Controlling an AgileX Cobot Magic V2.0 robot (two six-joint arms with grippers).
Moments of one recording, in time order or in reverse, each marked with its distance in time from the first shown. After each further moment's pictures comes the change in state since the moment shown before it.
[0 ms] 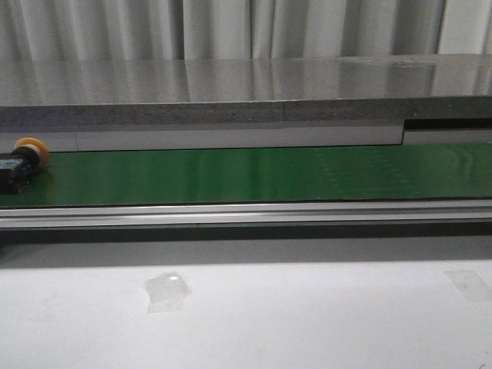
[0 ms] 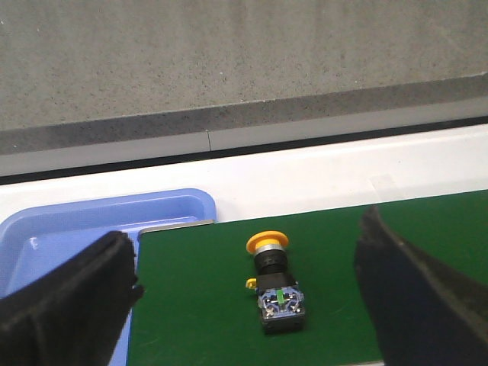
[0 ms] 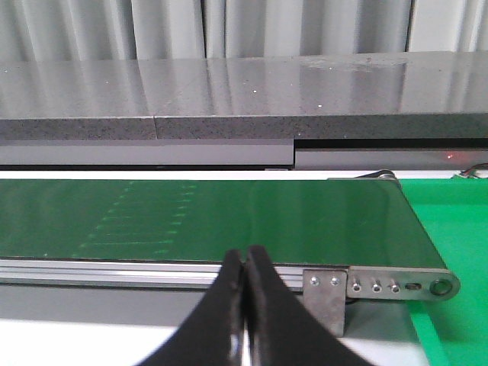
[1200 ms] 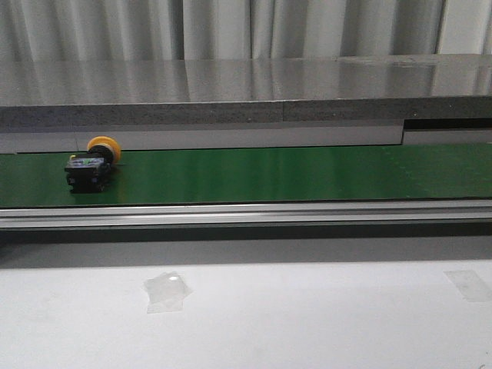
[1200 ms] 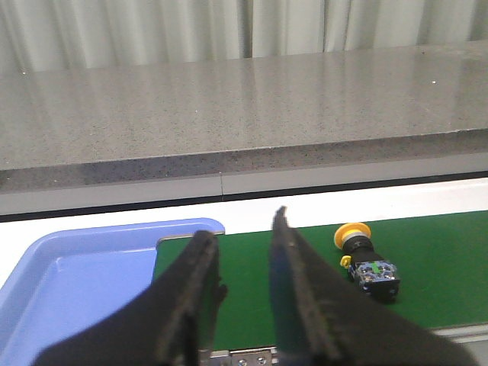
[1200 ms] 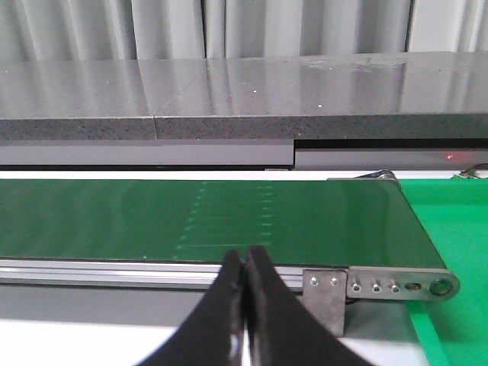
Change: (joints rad) left arm 0.000 -0.476 0.345 -0.014 -0.117 0.000; right arm 0.000 0.000 0.000 0.000 0.000 0.000
